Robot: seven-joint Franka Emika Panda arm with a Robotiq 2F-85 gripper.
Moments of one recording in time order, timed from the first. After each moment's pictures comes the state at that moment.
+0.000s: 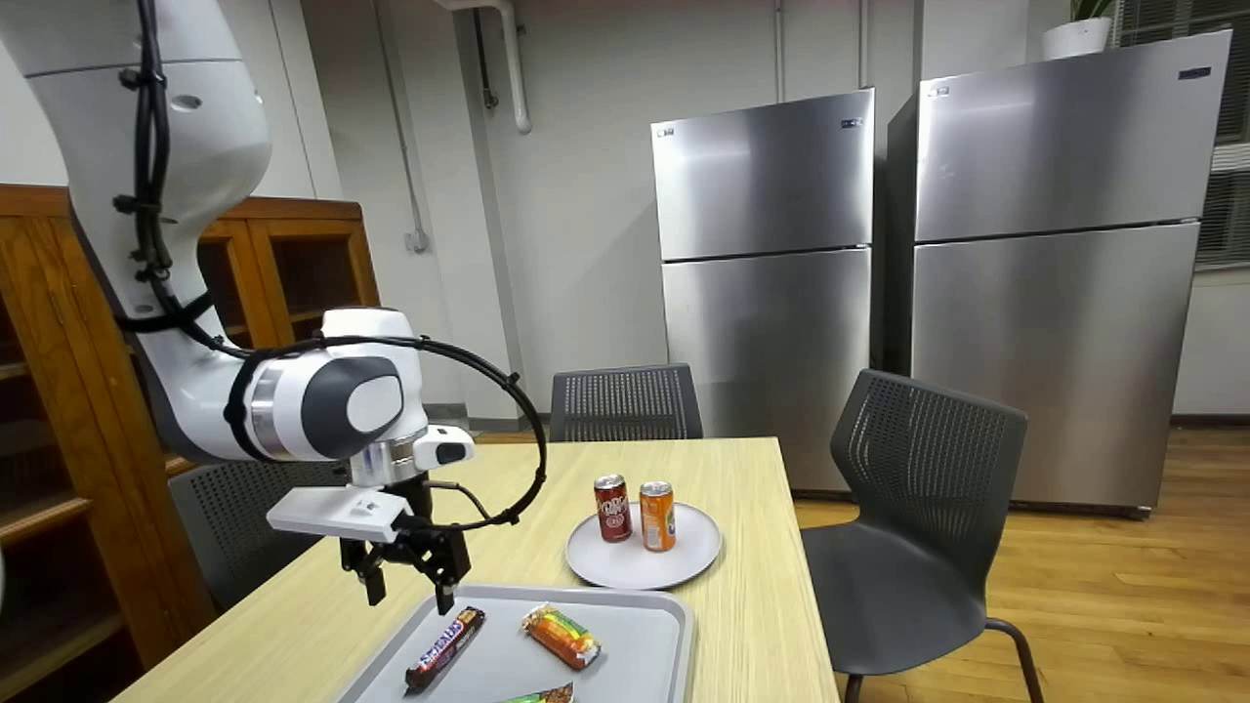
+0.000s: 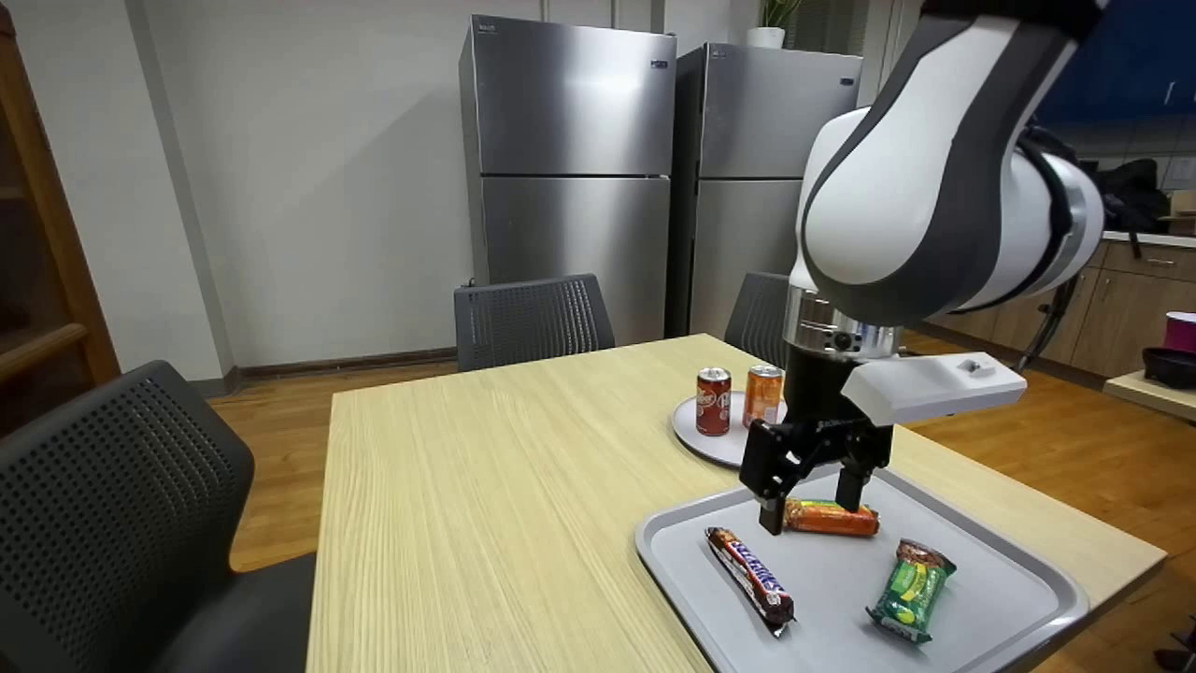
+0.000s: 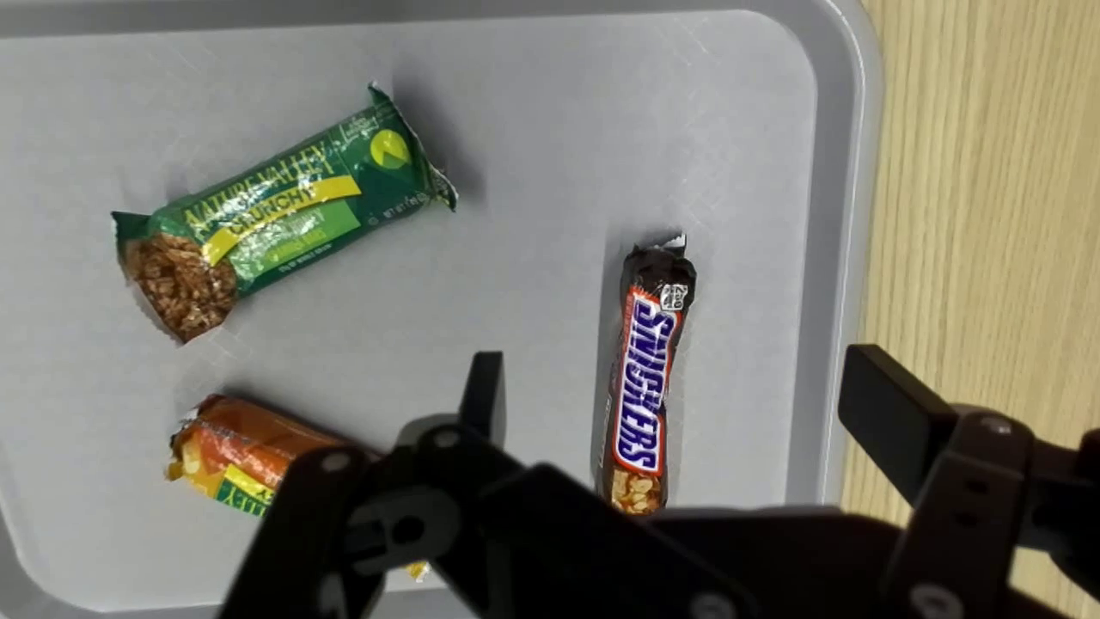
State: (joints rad) arm 0.17 0.18 0.06 -2.68 0.07 2.83 0.03
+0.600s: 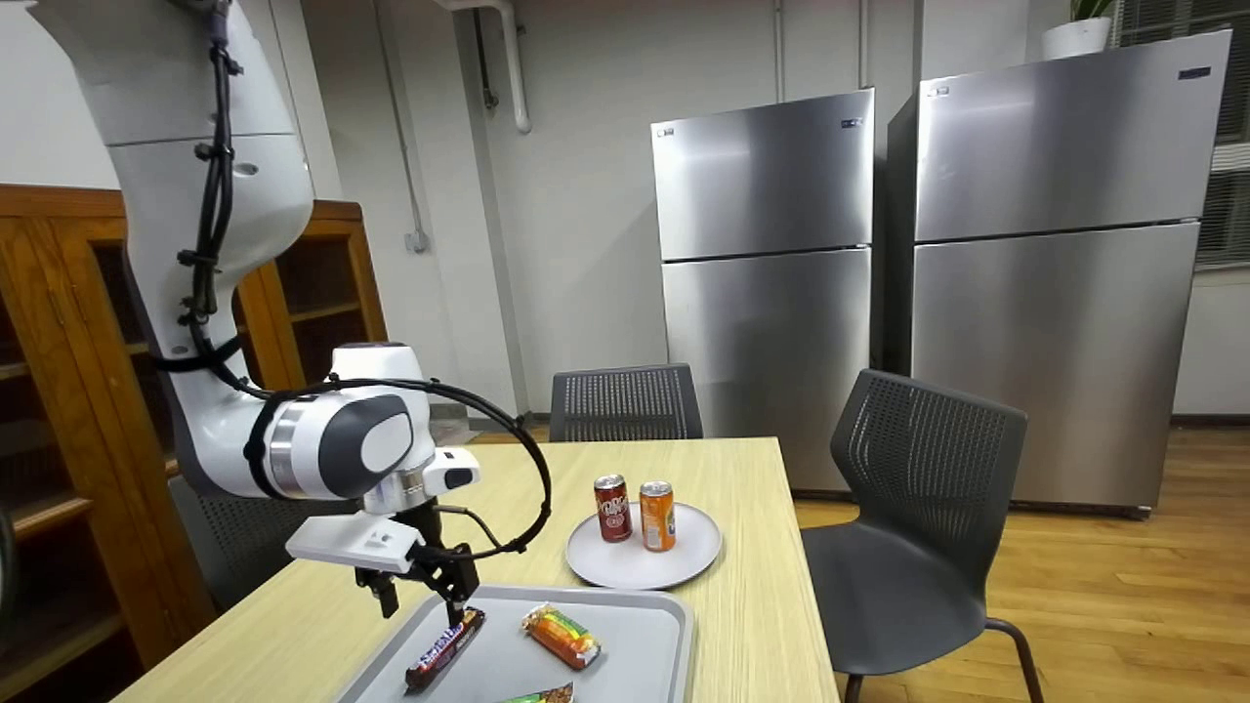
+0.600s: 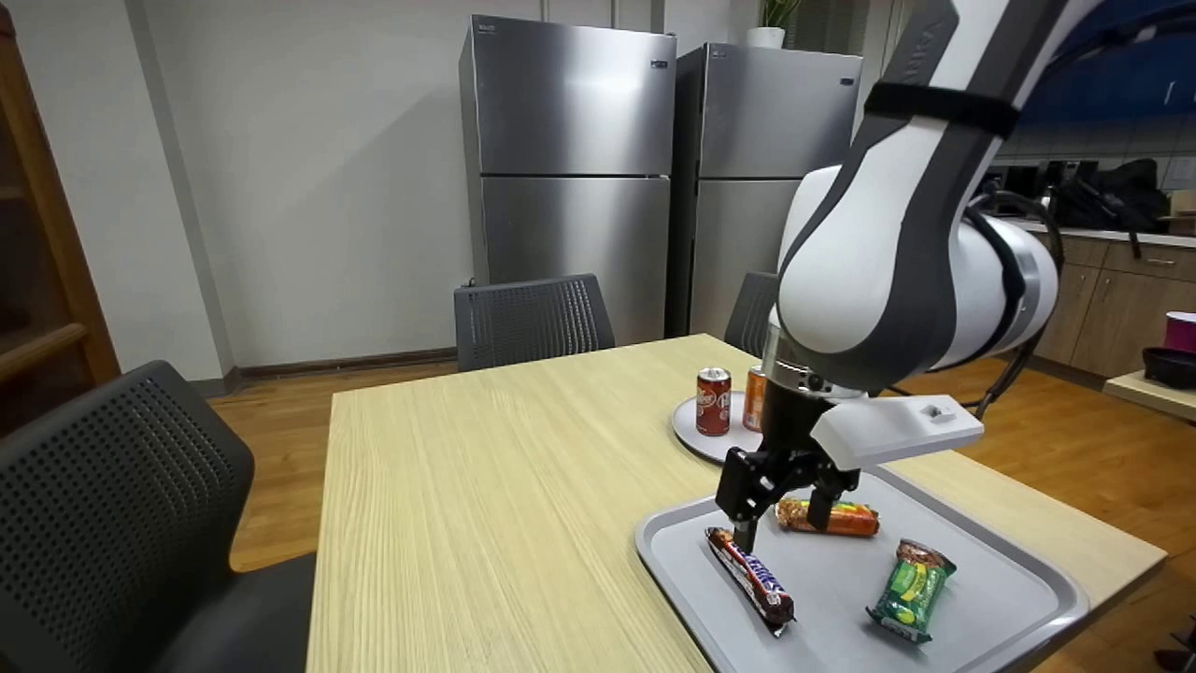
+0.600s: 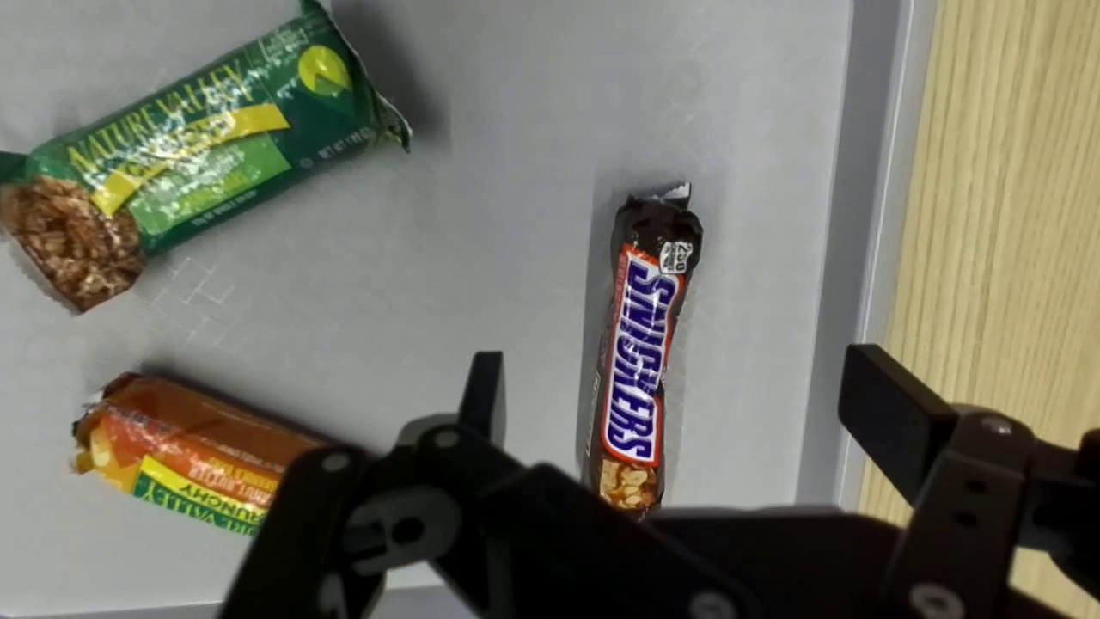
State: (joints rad) arm 0.16 0.33 0.07 -2.62 0.07 2.98 0.03
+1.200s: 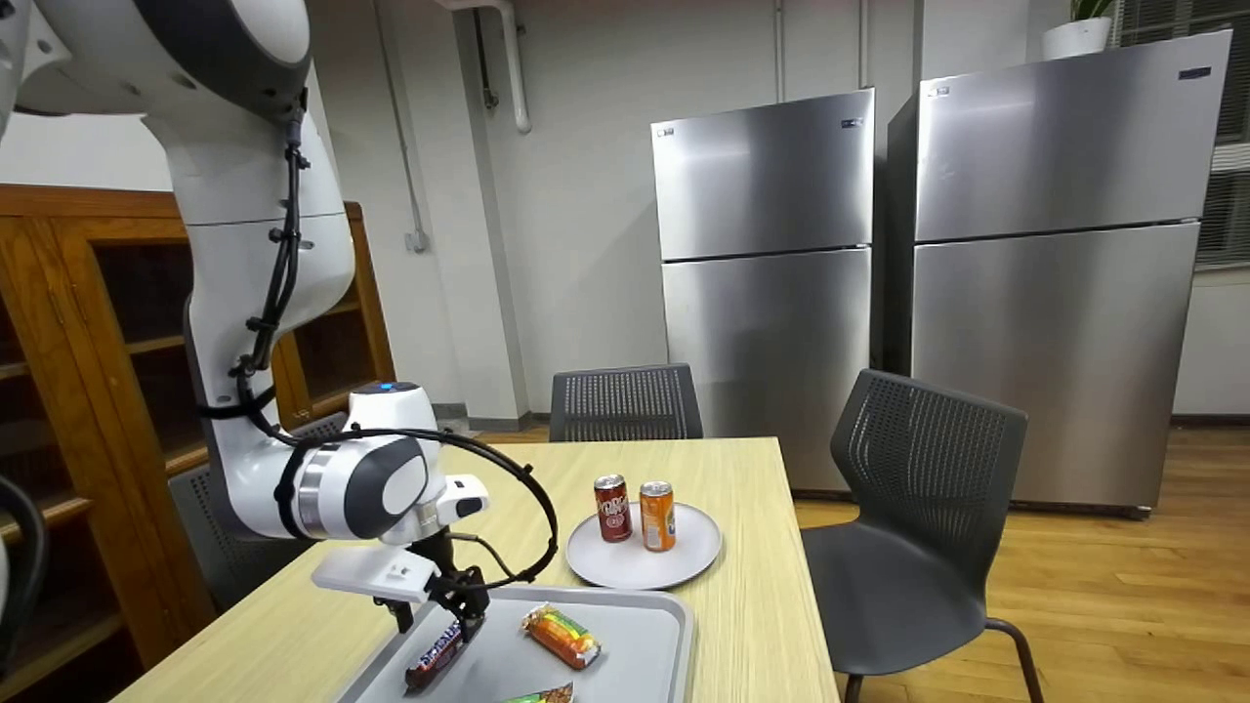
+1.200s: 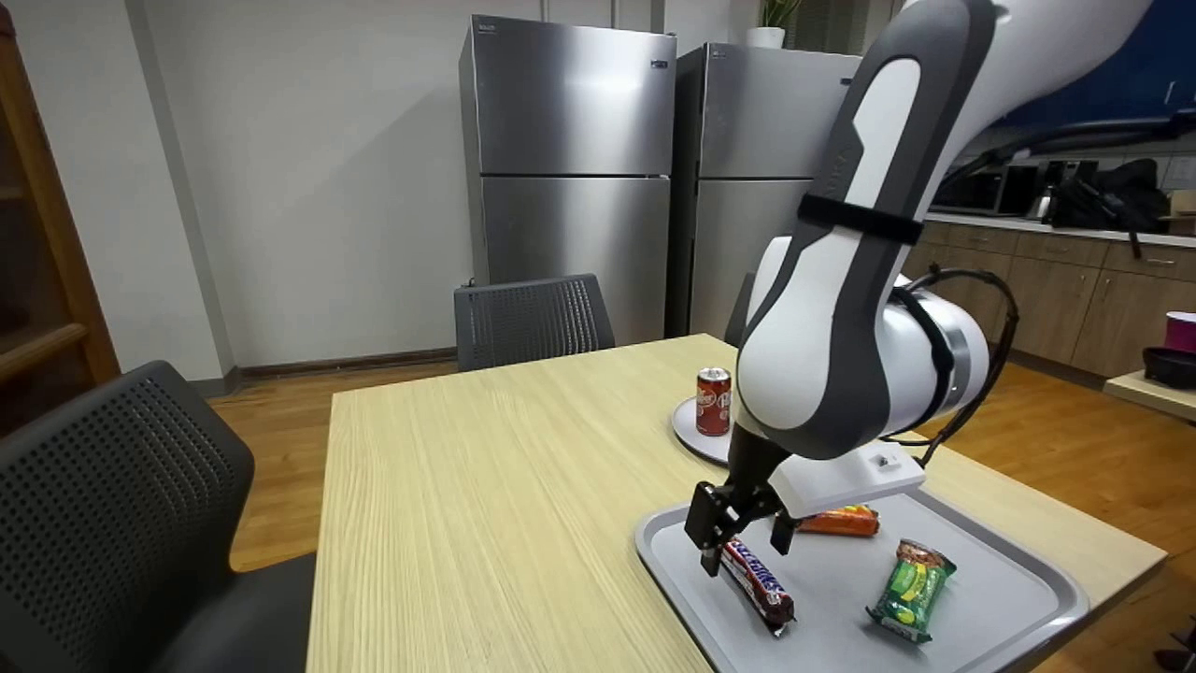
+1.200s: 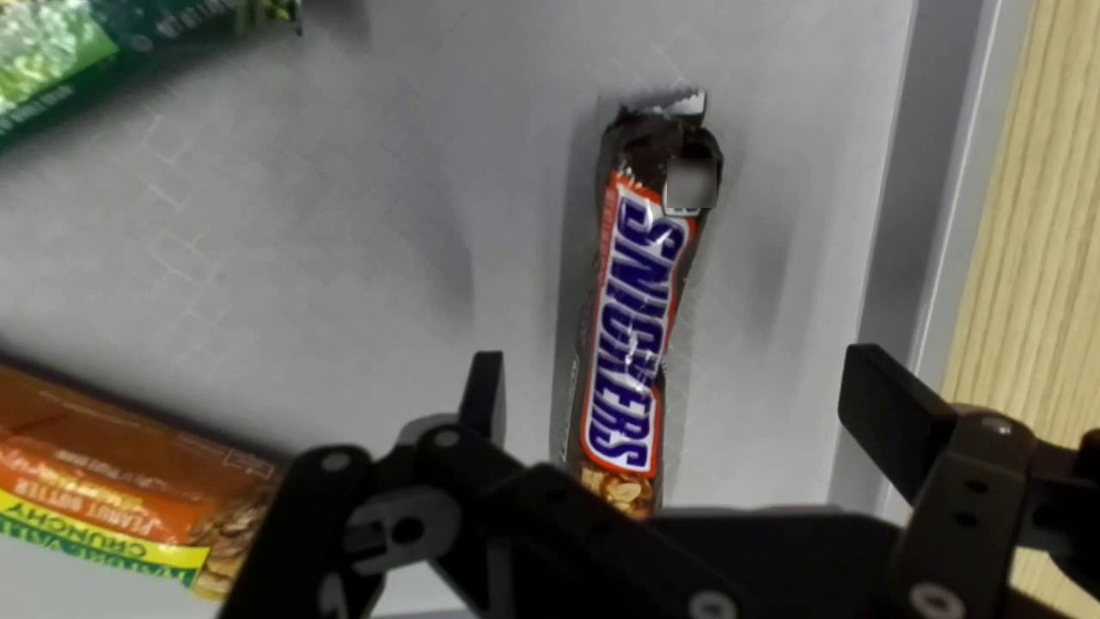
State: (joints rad) arm 0.18 0.54 0.07 -2.49 0.07 3.11 0.03
